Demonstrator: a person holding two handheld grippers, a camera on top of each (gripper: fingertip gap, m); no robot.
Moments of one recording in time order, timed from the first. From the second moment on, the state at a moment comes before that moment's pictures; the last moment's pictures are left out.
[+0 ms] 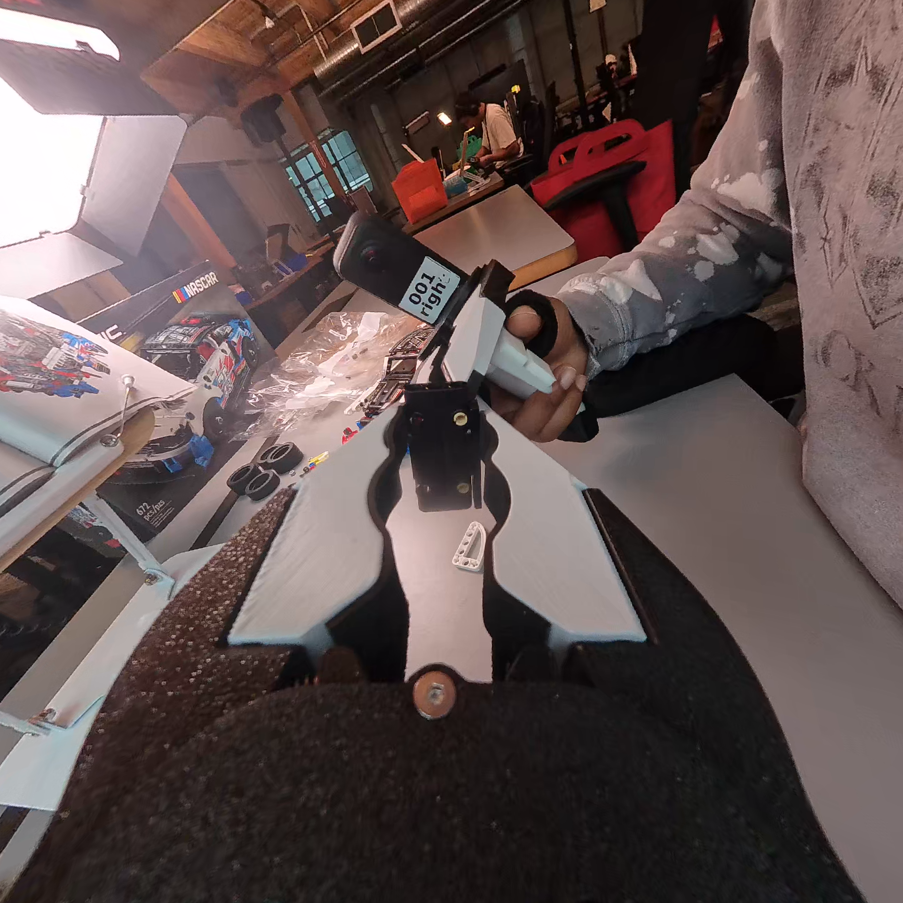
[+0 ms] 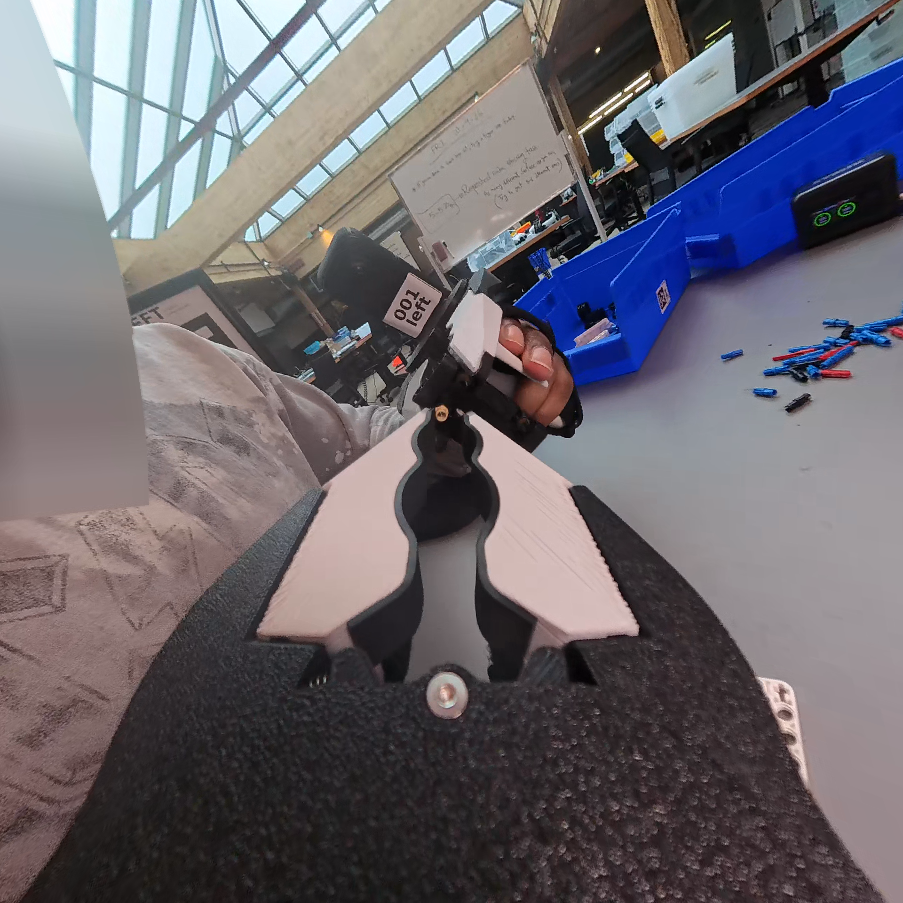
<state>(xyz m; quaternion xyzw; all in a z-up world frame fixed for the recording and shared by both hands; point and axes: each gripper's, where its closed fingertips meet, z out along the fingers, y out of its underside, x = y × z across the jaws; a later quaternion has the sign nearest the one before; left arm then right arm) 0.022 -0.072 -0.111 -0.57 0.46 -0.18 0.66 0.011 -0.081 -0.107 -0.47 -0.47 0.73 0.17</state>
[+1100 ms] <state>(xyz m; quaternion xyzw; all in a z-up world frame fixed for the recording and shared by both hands) 0.015 -0.075 -0.121 -0.60 0.48 -0.20 0.61 0.017 -0.066 -0.116 -0.45 -0.55 0.63 0.31</state>
